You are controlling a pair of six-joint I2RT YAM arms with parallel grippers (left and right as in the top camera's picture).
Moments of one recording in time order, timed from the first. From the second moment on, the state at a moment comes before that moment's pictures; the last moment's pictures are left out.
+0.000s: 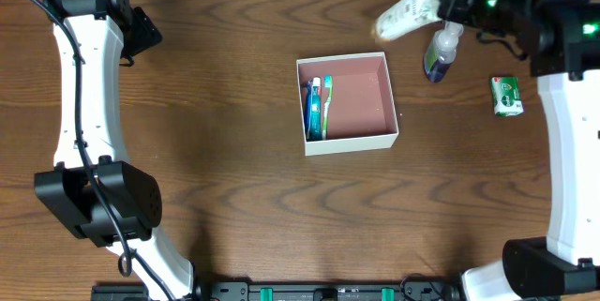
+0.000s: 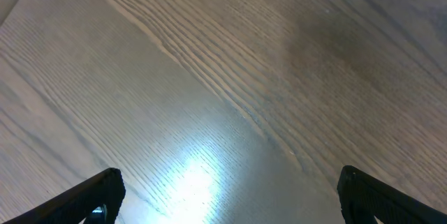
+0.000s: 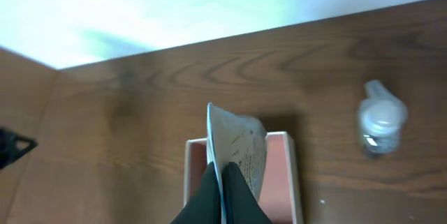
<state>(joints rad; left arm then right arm) 0.13 1.95 2.02 -1.30 -0.35 -0.47 0.13 1.67 2.09 -1.10 -0.28 0.39</state>
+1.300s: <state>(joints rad) 0.13 1.95 2.02 -1.30 -0.35 -0.47 0.30 1.72 2.01 -1.29 -0.19 0.35</state>
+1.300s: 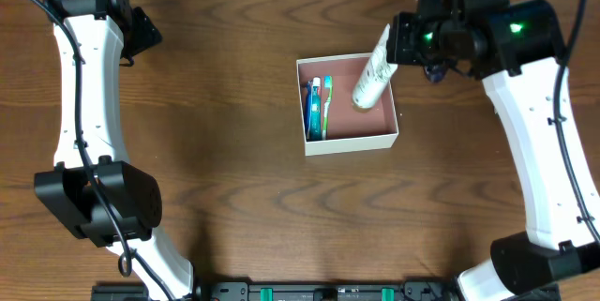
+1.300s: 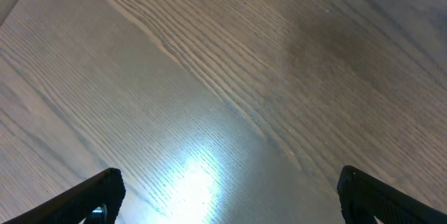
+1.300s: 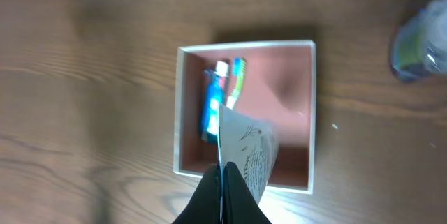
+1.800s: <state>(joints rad) 0.13 1.95 2.02 -1.30 -0.35 -0.47 0.31 1.77 2.00 -1.32 -0.14 0.33</state>
